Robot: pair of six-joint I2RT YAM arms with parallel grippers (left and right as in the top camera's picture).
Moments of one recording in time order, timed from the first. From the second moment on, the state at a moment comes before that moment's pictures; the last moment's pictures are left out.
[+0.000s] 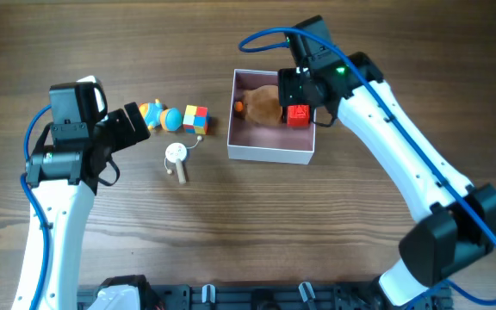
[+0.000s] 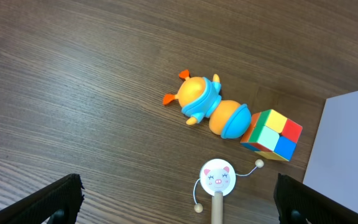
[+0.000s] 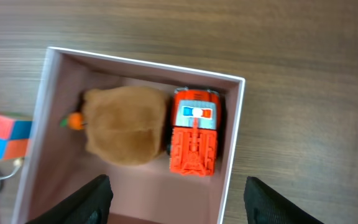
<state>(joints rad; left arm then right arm) 0.07 1.23 1.05 -0.76 -0.04 -0.29 0.45 1.77 1.62 -0.92 0.14 0.32</state>
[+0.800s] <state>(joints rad) 0.07 1.23 1.05 -0.72 0.18 -0.30 -0.07 1.13 1.64 -1.20 0.05 0.34</state>
